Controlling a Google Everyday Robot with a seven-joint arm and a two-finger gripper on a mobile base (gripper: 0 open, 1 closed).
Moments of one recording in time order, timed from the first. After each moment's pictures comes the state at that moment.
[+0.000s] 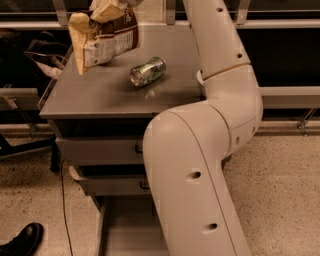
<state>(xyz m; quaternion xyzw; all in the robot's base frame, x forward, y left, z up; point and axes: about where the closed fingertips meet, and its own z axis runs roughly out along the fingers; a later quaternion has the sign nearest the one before) 0.726 0.143 1.037 -0.76 0.47 0.13 0.43</state>
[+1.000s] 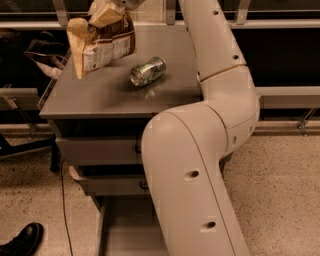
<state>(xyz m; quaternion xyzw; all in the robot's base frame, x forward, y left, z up) 0.728 0.152 1.028 -0.77 0.46 0.14 0.42</state>
